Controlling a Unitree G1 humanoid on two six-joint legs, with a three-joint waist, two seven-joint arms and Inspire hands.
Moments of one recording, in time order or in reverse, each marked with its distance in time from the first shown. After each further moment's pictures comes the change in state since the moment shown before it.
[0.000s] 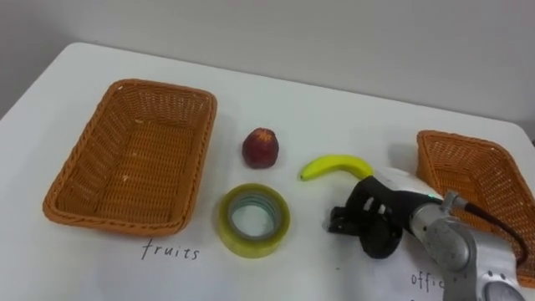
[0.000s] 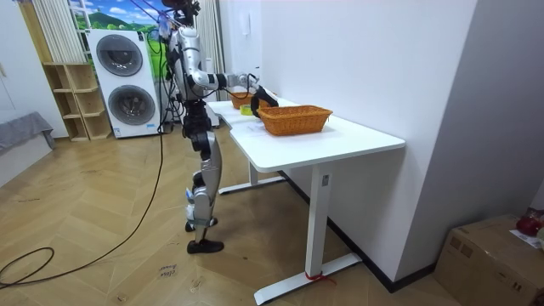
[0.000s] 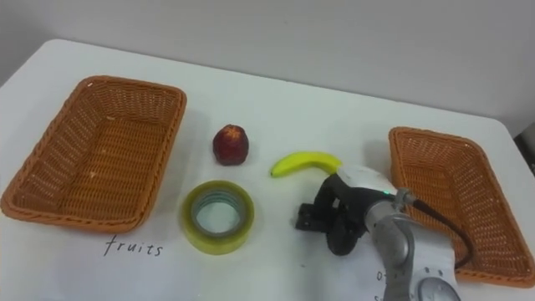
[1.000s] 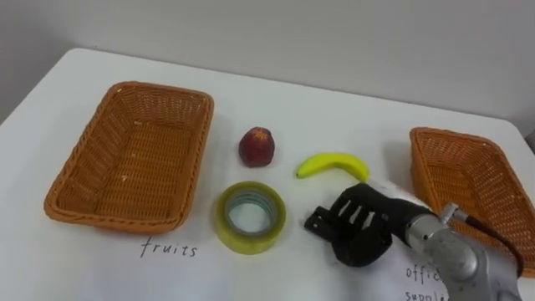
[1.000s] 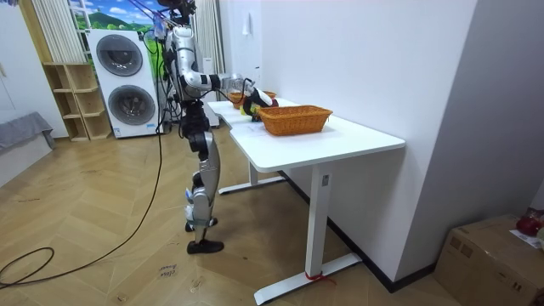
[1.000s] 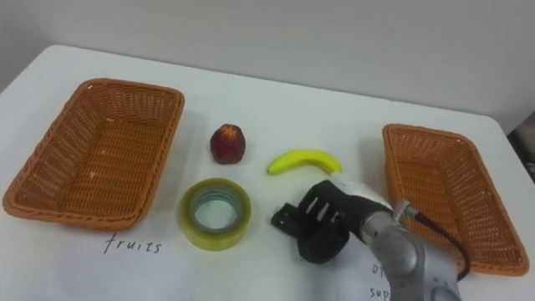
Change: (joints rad) left arm 0.052 -0.002 0.001 -0.010 -0.005 -0.015 0.014; right arm 0.032 -0.009 -0.049 0.004 0.378 -0.057 -0.058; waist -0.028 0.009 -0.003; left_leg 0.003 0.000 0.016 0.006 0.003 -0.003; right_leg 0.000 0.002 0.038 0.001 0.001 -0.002
